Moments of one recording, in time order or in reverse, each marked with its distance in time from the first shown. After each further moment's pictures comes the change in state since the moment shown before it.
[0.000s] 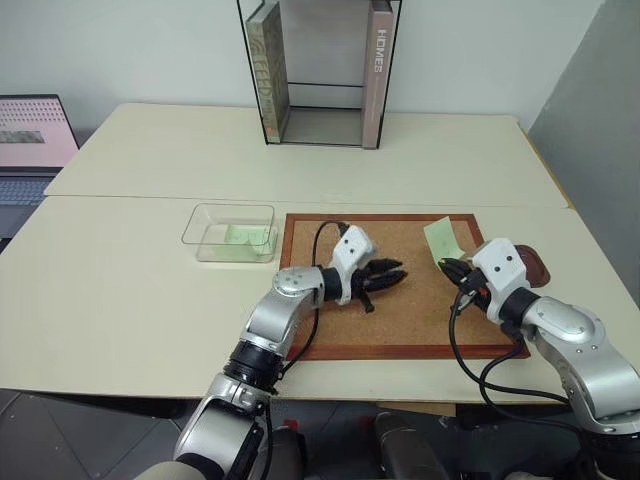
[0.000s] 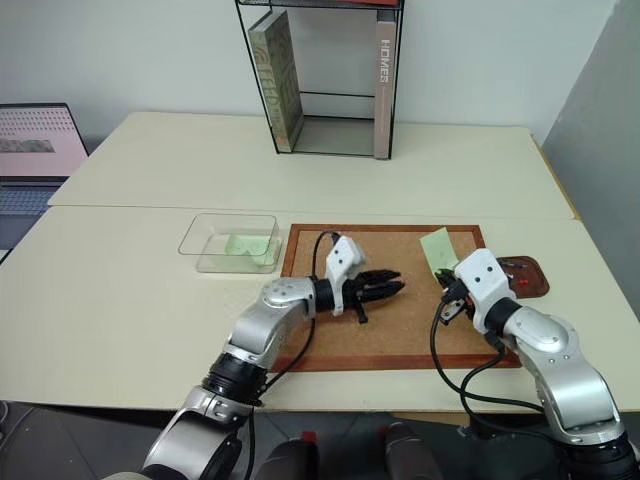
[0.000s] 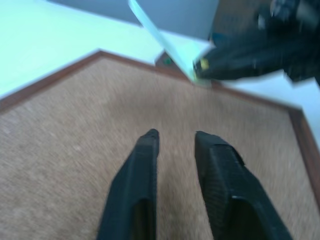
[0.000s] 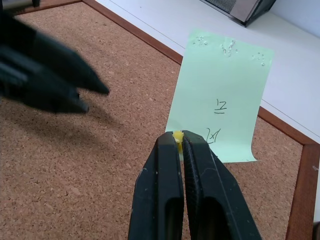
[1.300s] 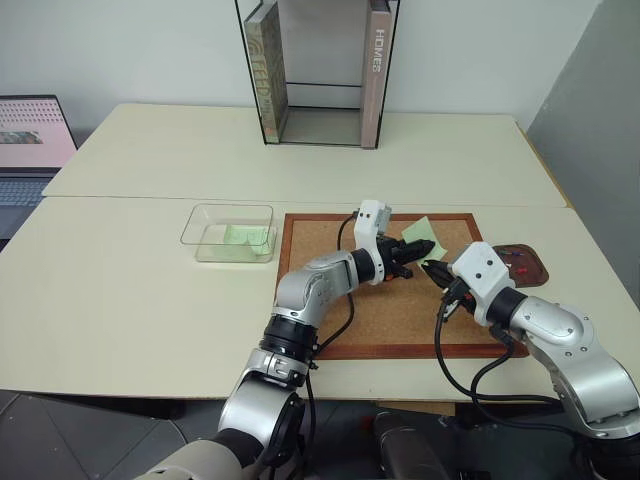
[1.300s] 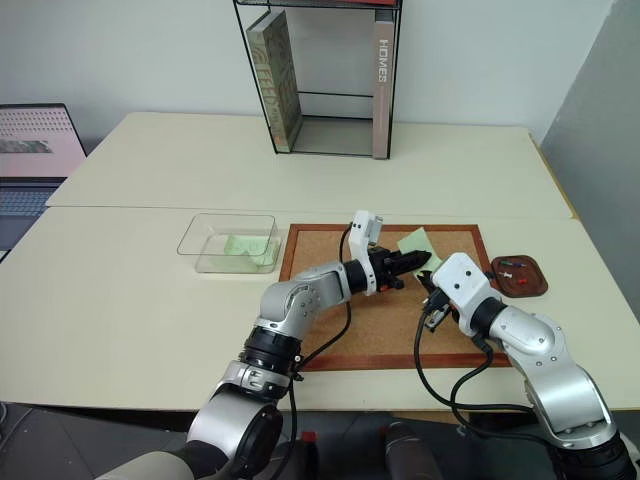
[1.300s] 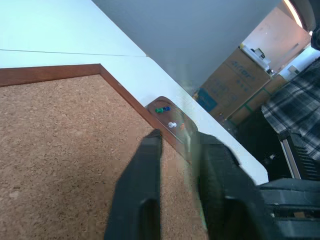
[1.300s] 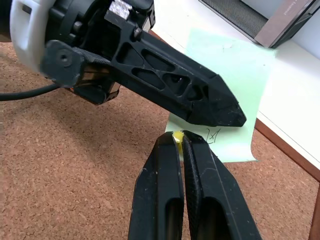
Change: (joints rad) left arm -0.173 -0.210 0.125 0.209 -0.200 0.244 0.244; right arm -0.018 -0.010 0.079 -0.080 -0.069 0.009 0.029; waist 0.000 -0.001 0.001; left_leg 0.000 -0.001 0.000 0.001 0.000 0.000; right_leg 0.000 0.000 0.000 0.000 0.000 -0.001
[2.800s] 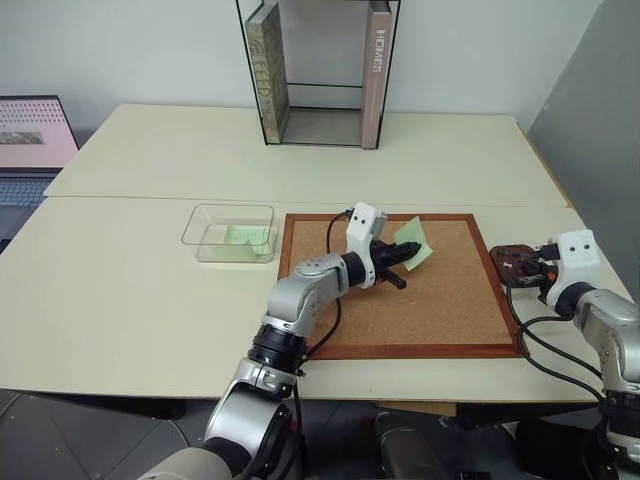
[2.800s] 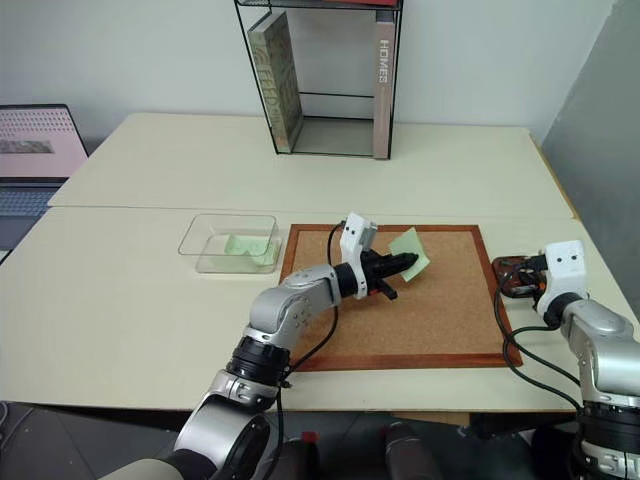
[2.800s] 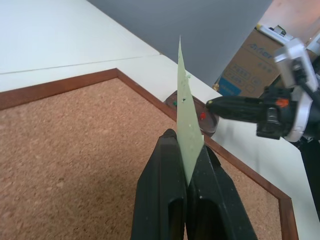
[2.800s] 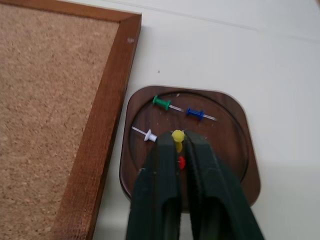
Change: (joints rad) left arm 0.065 0.066 -0.078 -0.118 0.084 -0.092 -0.002; right arm -0.112 0.019 -0.363 0.531 0.087 0.139 -0.108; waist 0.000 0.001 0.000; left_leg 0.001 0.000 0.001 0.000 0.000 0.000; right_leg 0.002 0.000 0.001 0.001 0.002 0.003
